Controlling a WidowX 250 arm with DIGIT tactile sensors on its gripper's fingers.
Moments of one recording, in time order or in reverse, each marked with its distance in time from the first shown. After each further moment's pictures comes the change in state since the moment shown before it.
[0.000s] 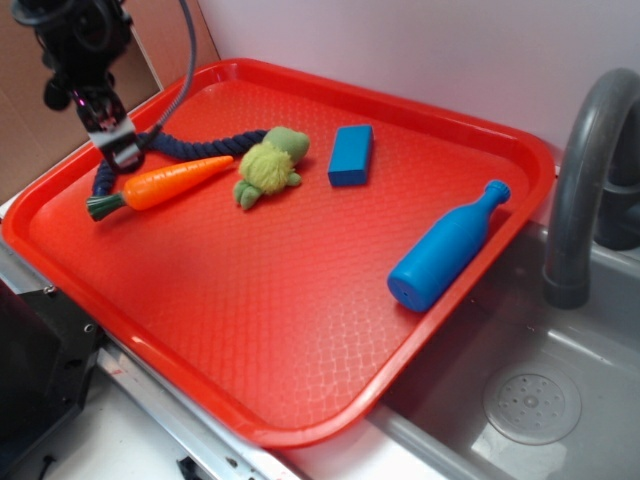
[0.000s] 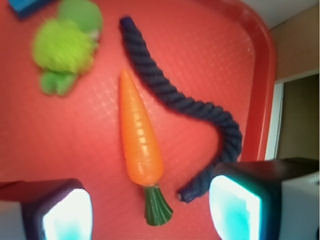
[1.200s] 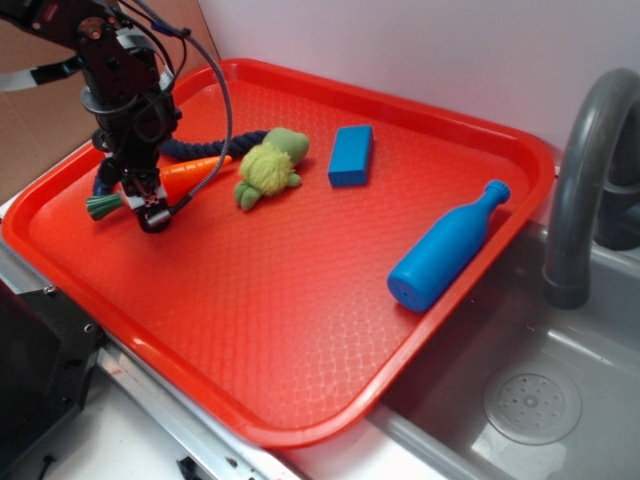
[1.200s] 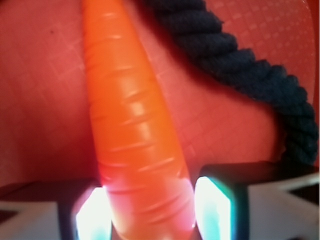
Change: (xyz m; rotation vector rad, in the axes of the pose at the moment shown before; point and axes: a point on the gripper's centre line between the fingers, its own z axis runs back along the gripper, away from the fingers) arm -0.004 0.002 -0.071 0.027 0.113 -0.019
